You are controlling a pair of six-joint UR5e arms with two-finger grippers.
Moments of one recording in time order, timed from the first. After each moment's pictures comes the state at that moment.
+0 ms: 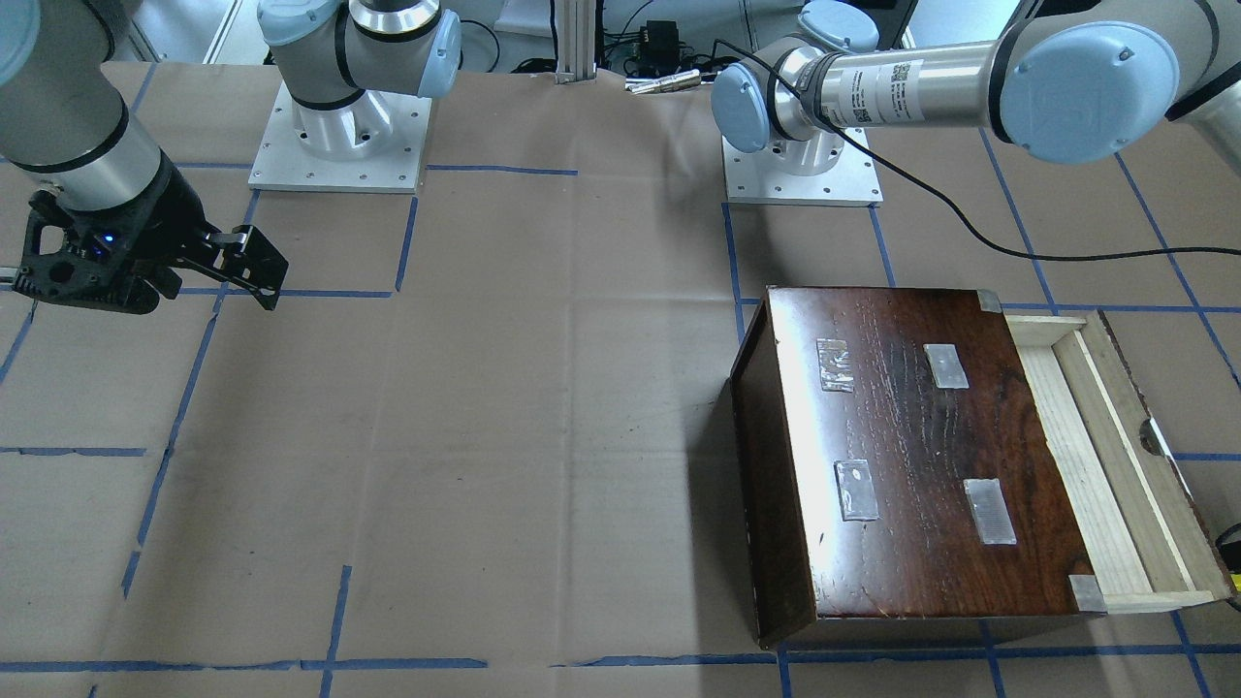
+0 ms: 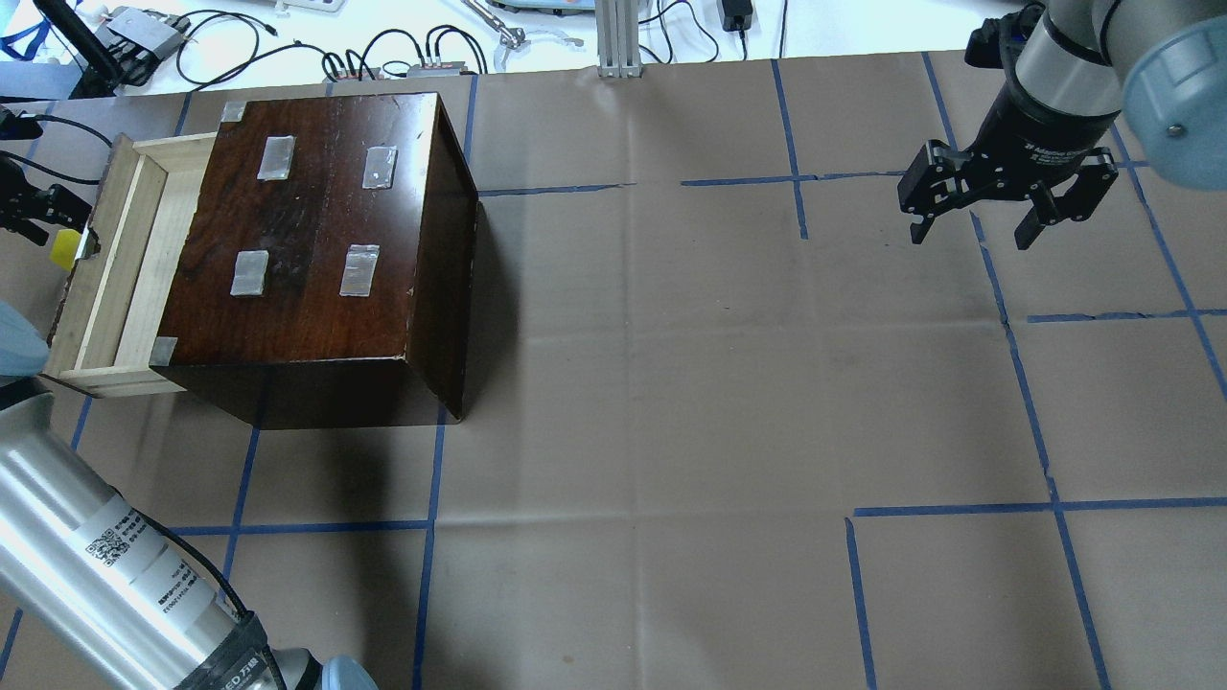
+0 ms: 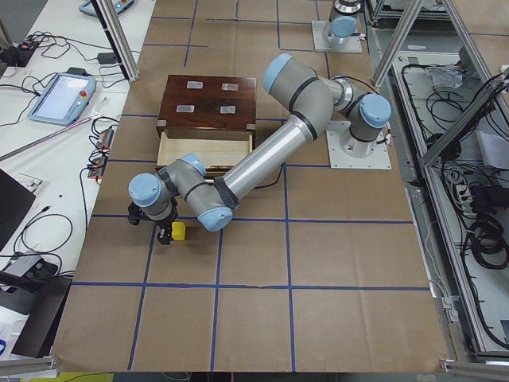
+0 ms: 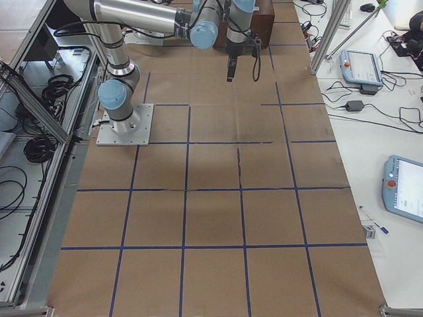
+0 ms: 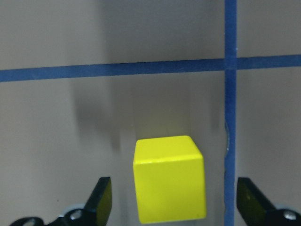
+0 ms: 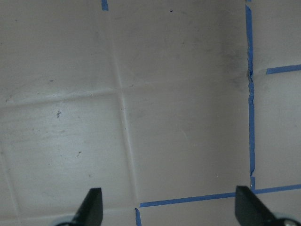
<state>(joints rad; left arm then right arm) -0.88 -2.52 -0.90 -1.33 1.54 0.74 1.43 -1.52 1.65 -1.63 -1.57 -0.03</state>
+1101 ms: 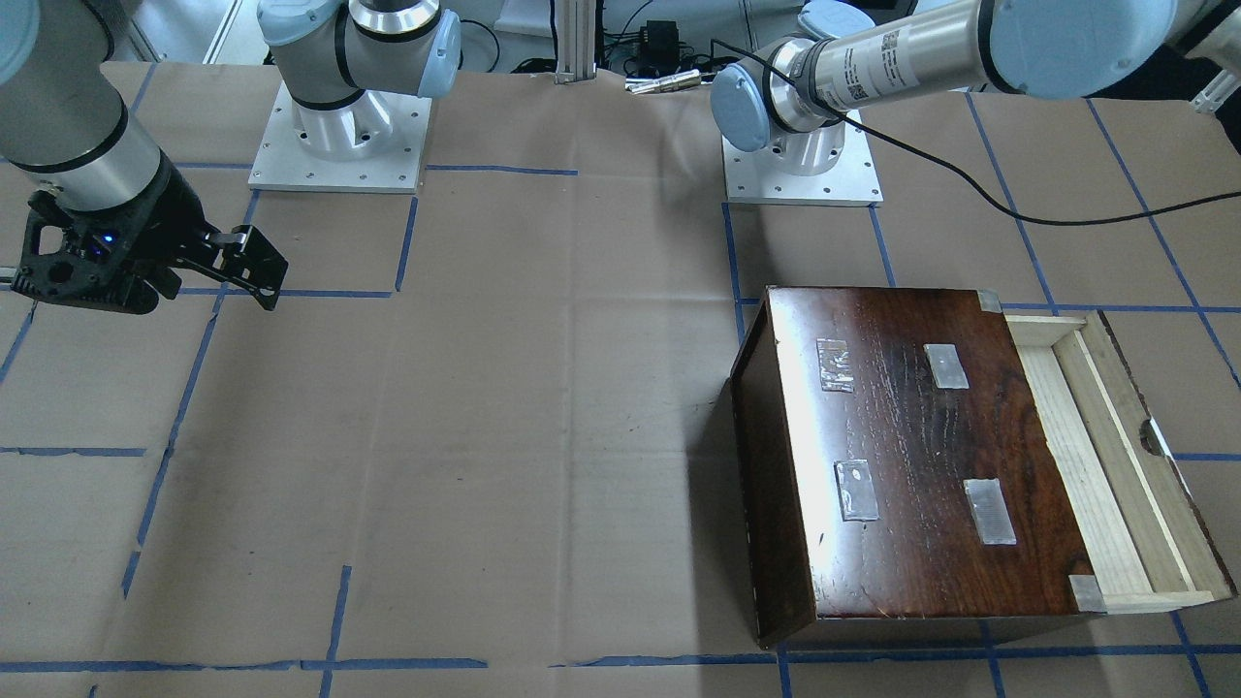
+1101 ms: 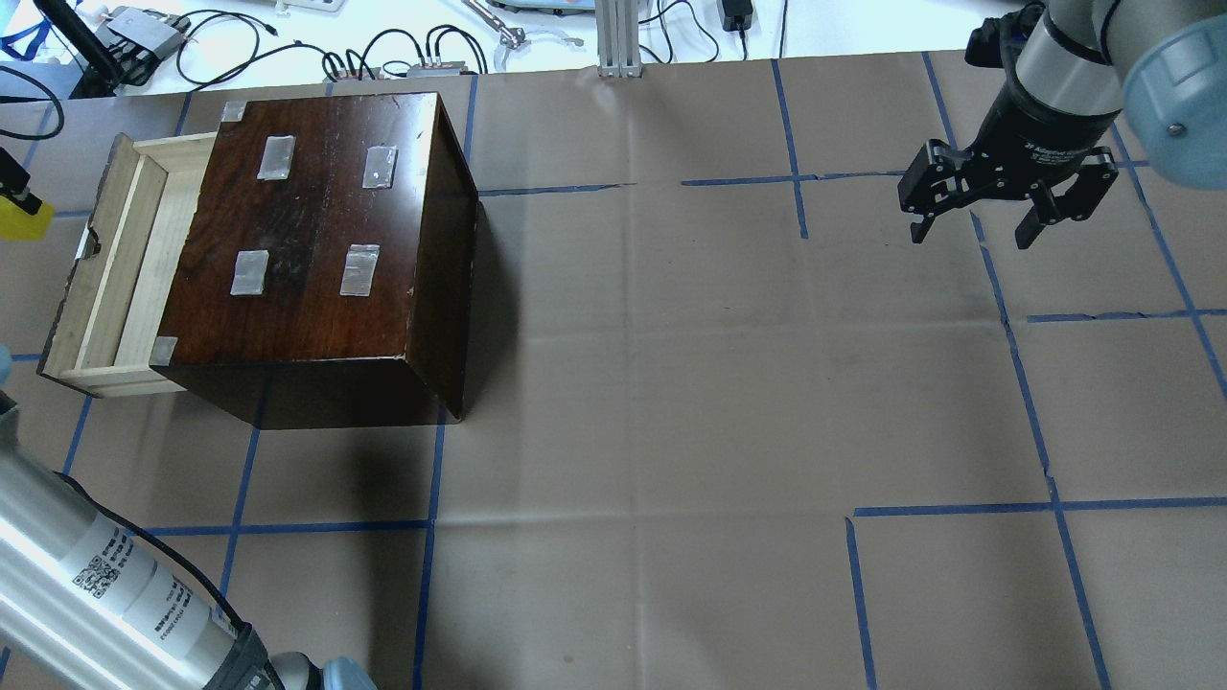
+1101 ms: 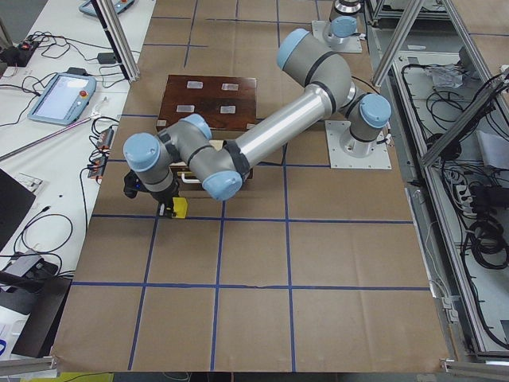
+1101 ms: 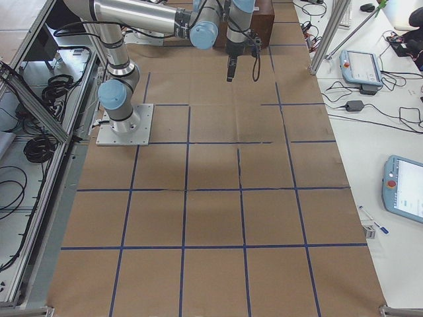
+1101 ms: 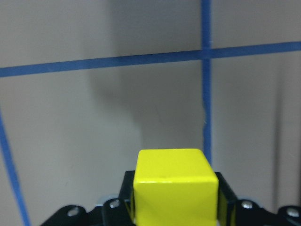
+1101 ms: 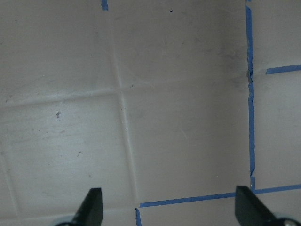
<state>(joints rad) -0.90 -2.23 -0.92 -1.58 1.56 0.77 1.43 -1.52 1.65 -1.63 -1.57 -0.02</state>
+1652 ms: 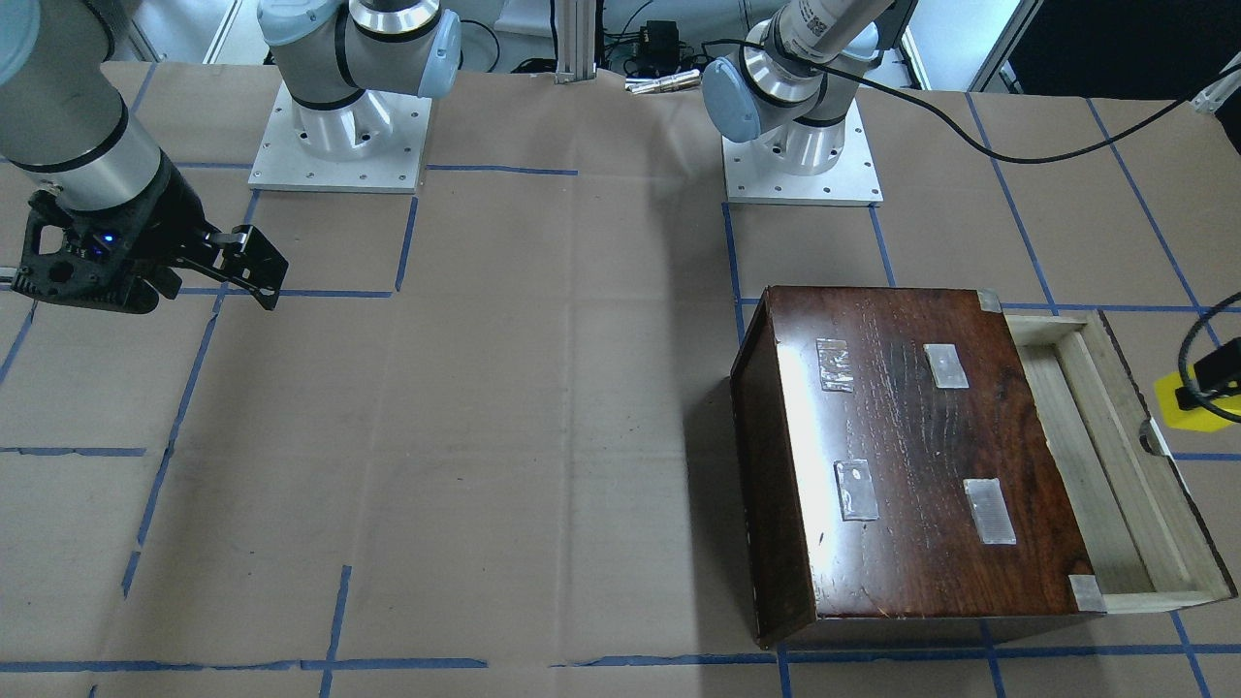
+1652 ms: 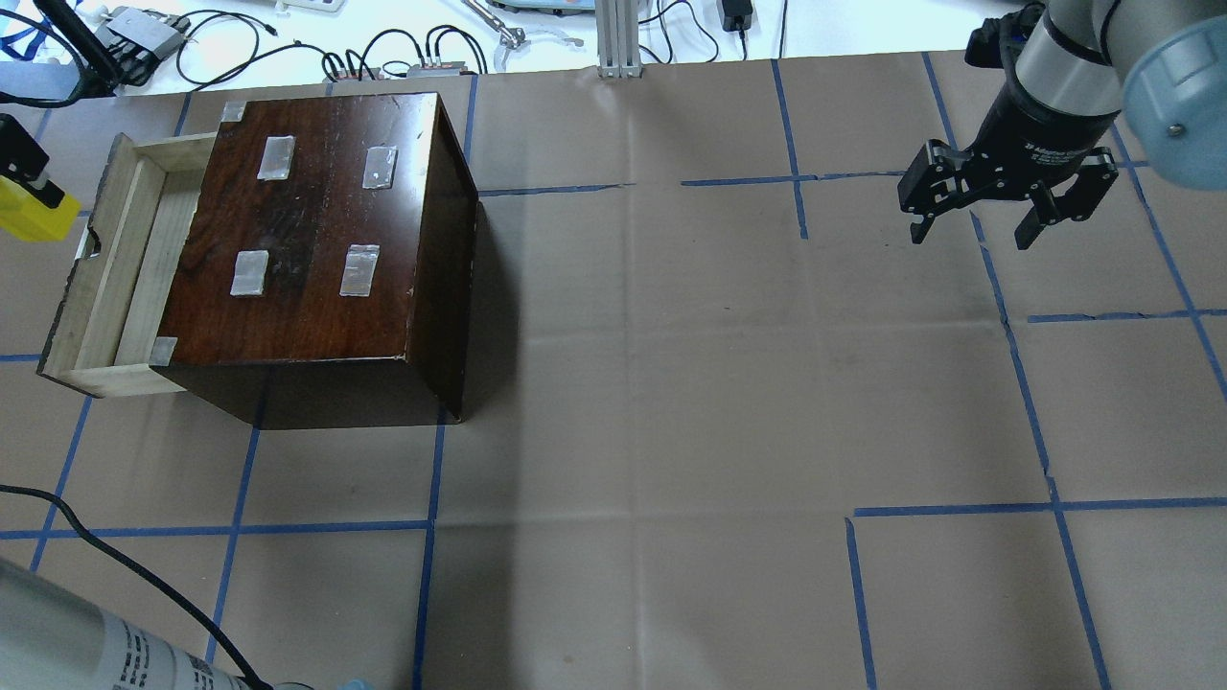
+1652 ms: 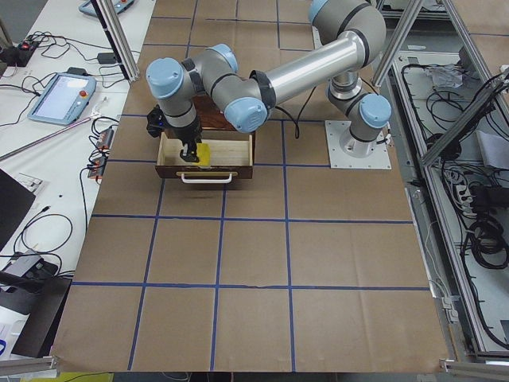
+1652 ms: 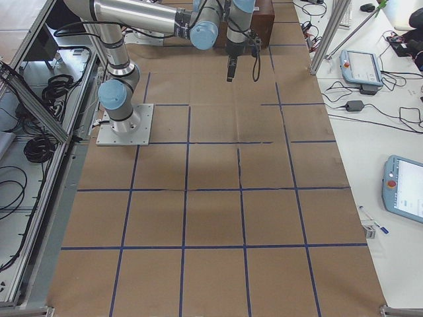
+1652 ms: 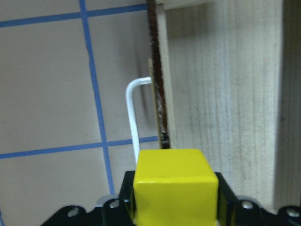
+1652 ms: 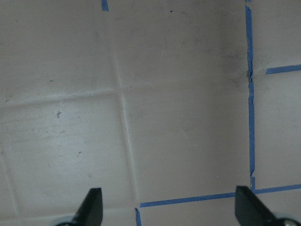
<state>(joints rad) -1.01 -1.96 -1.24 -1.63 1.55 0.64 1.43 -1.52 1.65 -1.63 -1.57 -0.02</state>
